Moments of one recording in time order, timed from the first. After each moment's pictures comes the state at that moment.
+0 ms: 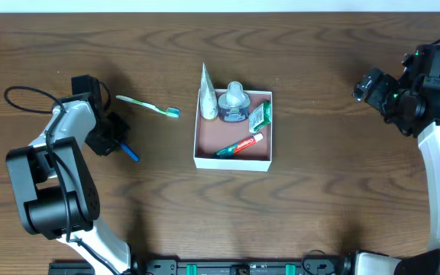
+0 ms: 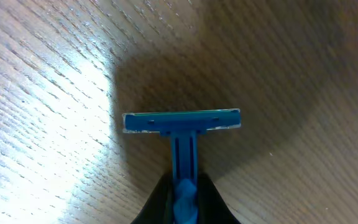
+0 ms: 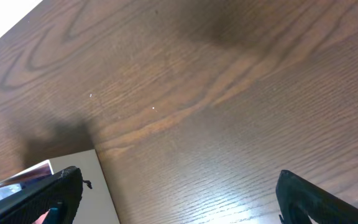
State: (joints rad) left arm 0.22 1.91 1.16 -0.76 0.08 -0.56; right arm -0.16 1.45 1.33 -0.87 -0.11 0.46
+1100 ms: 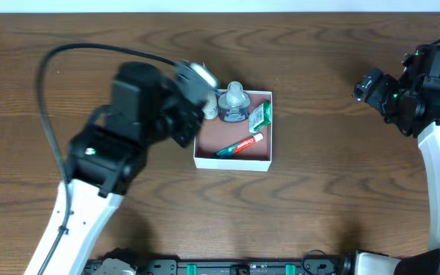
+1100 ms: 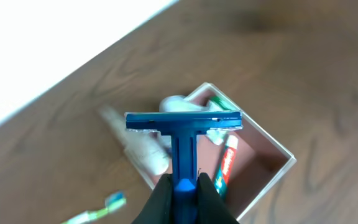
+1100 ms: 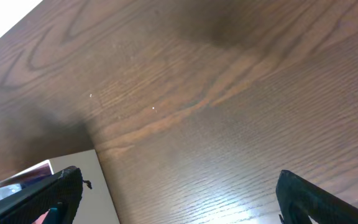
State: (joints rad) left arm -0.42 1.22 1.33 -0.79 0.27 0.33; right arm -0.16 1.45 1.33 -0.87 -0.11 0.46
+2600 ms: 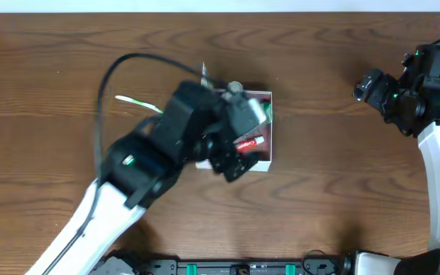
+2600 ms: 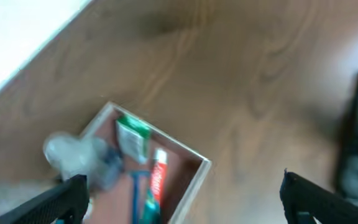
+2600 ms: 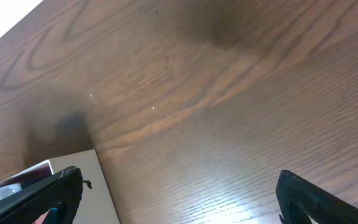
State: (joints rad) left arm -0.66 1.22 1.33 -0.82 0.33 0.25; right arm -0.16 1.45 1.33 -0.87 -0.11 0.46
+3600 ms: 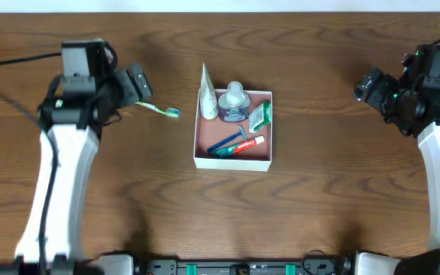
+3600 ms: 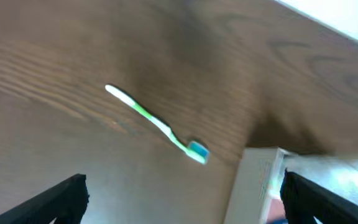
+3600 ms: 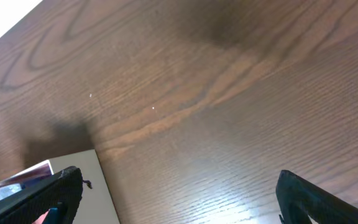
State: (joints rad) left arm 0.01 1.47 1.33 -0.78 0.05 -0.40; right arm -0.16 1.45 1.33 -0.87 -0.11 0.46
